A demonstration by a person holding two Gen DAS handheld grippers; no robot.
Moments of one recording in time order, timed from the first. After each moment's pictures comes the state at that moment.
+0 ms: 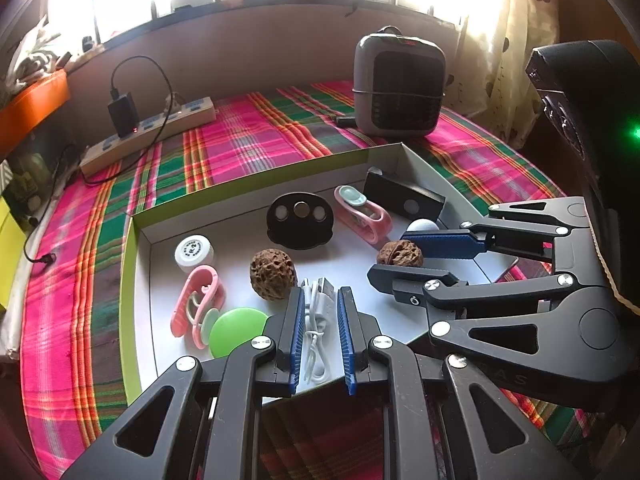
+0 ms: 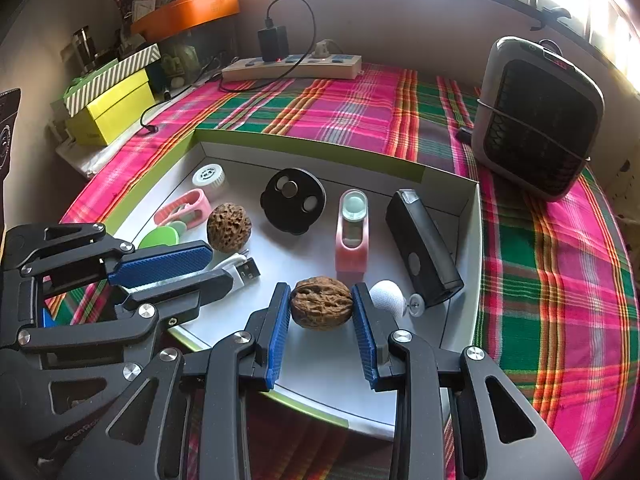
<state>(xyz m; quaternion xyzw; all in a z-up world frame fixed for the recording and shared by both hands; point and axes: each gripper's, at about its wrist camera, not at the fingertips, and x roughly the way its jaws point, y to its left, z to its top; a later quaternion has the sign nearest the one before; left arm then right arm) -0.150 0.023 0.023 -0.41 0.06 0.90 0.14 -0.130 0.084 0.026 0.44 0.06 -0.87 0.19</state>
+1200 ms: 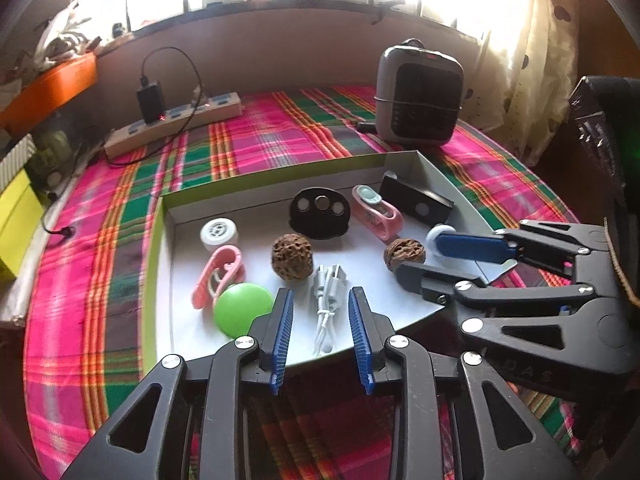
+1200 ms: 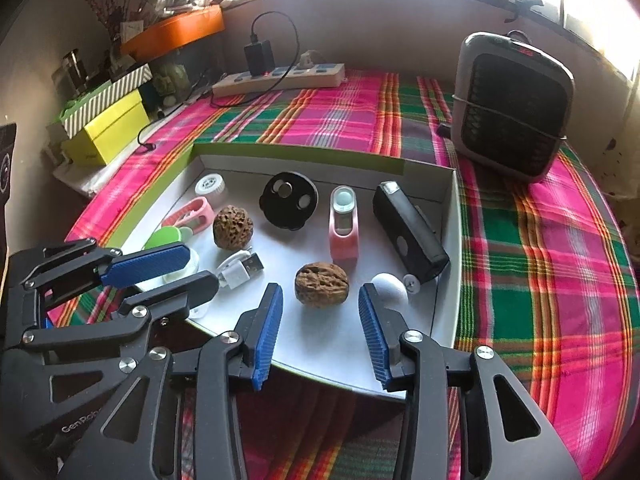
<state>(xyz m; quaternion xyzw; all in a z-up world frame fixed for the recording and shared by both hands) -0.134 0.014 0.030 -0.40 0.03 0.91 0.10 -0.114 0.094 0.036 0.43 0.02 -0.89 0.17</state>
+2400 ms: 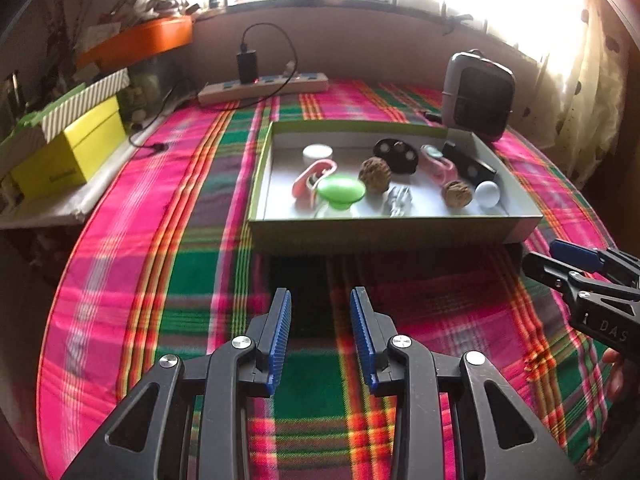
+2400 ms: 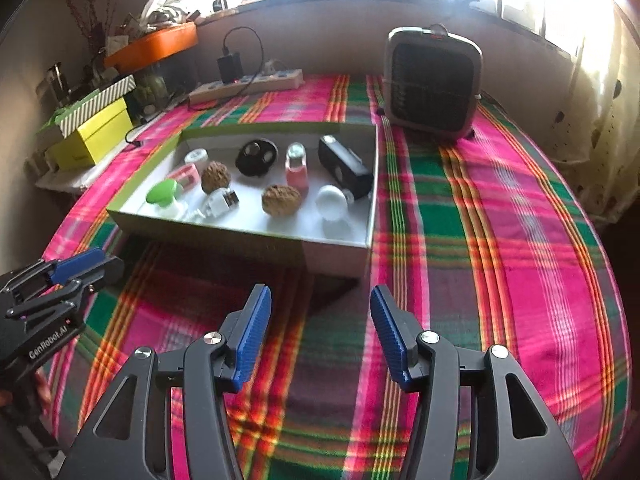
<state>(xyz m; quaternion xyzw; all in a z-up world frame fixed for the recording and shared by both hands) -0.056 -0.027 0.016 -0.41 -0.01 0.91 -0.02 -0.042 0.128 0.033 0.42 0.01 -0.90 0.10</state>
